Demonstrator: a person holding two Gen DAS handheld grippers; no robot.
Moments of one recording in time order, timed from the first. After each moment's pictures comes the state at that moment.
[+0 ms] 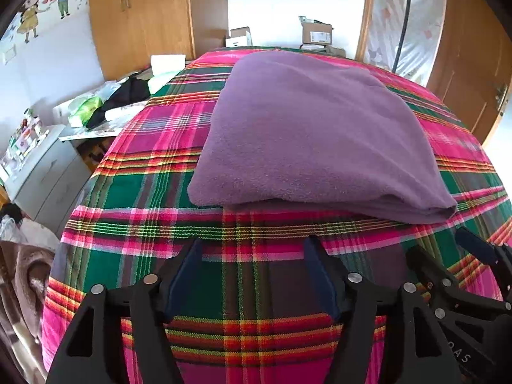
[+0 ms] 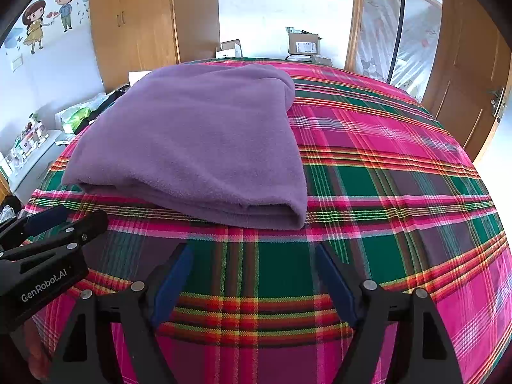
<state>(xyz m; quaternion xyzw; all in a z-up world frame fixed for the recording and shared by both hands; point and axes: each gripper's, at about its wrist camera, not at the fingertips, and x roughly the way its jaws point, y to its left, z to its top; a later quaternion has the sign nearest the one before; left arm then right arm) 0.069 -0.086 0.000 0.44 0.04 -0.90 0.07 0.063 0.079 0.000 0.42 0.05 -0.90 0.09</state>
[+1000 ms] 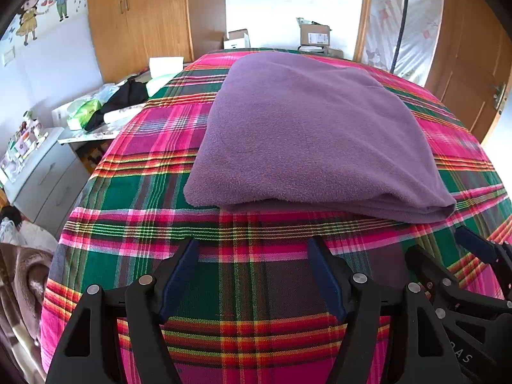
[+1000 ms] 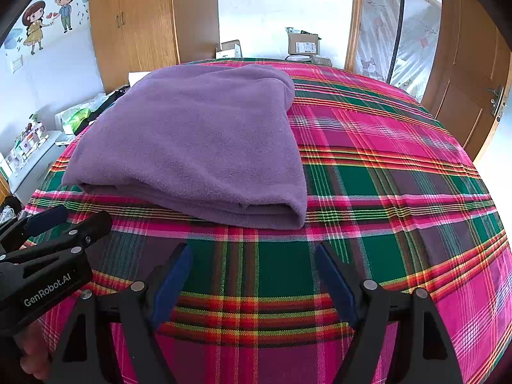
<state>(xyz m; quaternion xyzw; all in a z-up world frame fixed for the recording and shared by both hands) 0.068 -0.084 0.000 0.43 0.04 -0.90 0.06 0.063 0.080 0.000 0.42 0.05 -0.90 0.09</state>
